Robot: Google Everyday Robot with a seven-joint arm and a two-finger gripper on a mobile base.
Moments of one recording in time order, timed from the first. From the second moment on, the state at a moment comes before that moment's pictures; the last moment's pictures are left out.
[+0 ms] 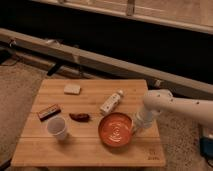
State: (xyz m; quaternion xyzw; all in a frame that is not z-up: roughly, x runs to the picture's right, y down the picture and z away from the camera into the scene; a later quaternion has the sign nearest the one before) arm 0.158 0.230 0.766 -0.33 0.26 0.76 0.50
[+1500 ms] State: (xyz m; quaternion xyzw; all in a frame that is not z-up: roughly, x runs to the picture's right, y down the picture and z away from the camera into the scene) arm 0.041 0.174 0.773 -0.35 0.24 0.68 0.59
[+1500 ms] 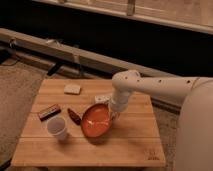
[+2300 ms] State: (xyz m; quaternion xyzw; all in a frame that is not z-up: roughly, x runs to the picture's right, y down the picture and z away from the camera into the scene) arm 0.139 0.269 0.720 -0.36 0.32 0.71 0.52
